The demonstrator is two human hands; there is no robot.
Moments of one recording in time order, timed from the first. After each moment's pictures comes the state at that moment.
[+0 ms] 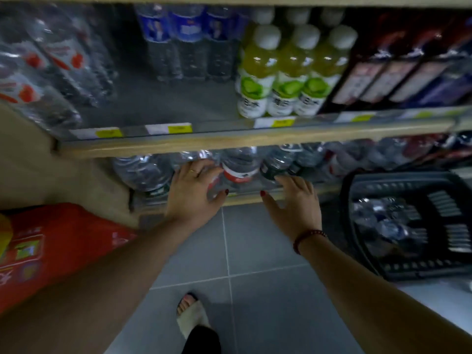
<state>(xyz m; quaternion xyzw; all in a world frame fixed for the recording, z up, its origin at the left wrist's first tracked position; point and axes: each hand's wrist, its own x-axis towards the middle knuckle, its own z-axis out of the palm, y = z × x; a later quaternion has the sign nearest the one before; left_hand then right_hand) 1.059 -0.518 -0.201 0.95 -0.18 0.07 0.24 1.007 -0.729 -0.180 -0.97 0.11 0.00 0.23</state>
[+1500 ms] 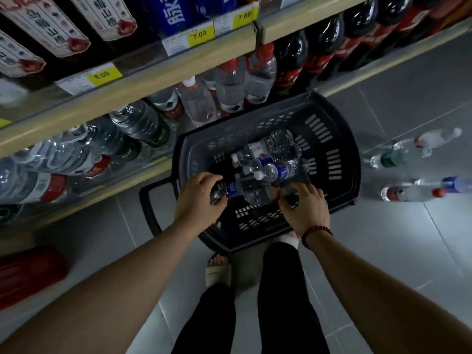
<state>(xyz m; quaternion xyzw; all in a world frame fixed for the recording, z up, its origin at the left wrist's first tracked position) 0.981 -0.982 -0.272 0.92 -0.20 -0.23 0.24 0.871 -1.193 -0.273 -0.89 0.35 0.17 0.25</state>
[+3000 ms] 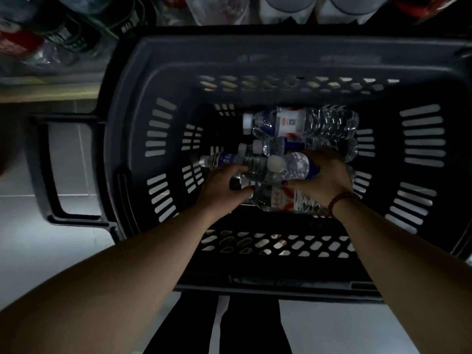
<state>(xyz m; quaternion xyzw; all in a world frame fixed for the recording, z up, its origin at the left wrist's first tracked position) 0.952 -1.072 -0.489 0.82 0.13 -0.37 0.42 0.970 -1.298 -0.495 -0.90 0.09 0.27 0.33</state>
